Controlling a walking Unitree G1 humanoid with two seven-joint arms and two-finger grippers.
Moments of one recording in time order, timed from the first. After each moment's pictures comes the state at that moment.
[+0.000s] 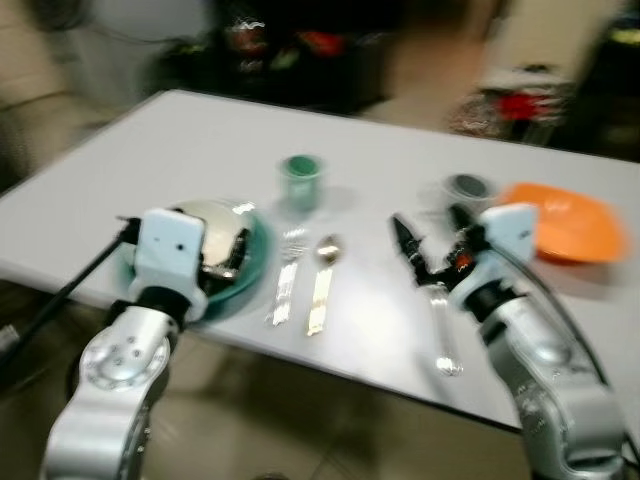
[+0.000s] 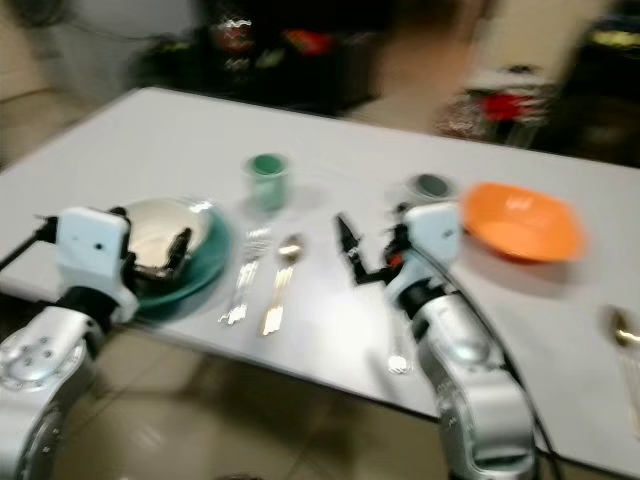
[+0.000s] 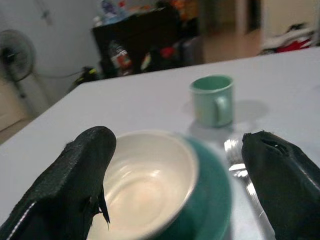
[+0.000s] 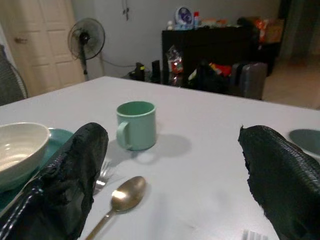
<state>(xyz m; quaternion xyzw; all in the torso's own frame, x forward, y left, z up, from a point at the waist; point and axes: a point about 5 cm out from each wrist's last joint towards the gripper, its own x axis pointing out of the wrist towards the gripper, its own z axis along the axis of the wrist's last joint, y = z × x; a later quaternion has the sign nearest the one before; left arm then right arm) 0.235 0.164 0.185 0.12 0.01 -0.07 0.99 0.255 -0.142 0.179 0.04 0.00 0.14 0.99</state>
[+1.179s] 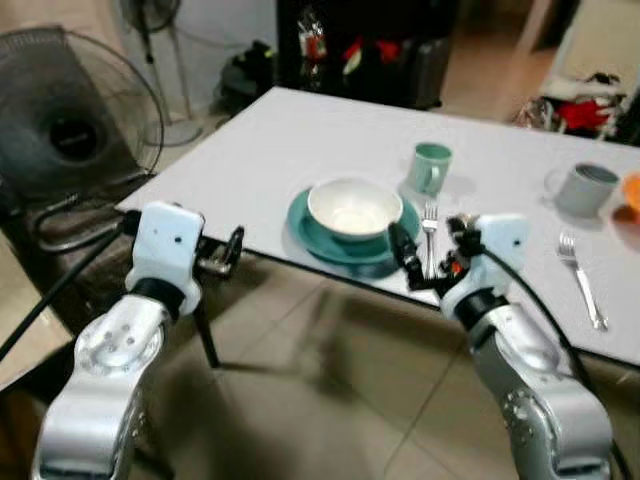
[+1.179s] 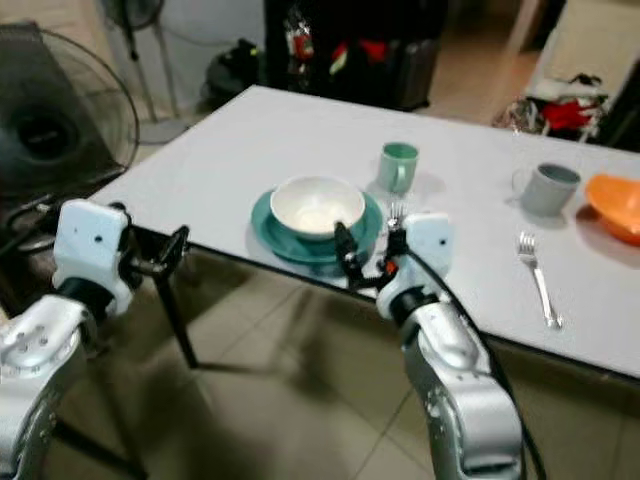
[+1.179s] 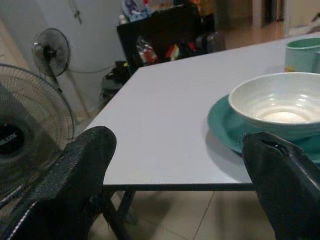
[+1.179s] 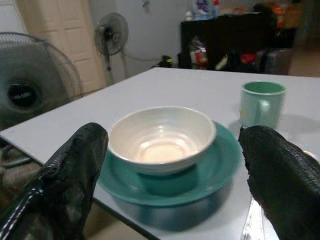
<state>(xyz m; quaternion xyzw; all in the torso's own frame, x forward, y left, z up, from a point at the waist) 0.246 0.170 0.190 0.14 0.01 -0.08 0.99 0.252 -0.134 0.172 0.06 0.02 0.11 0.99</state>
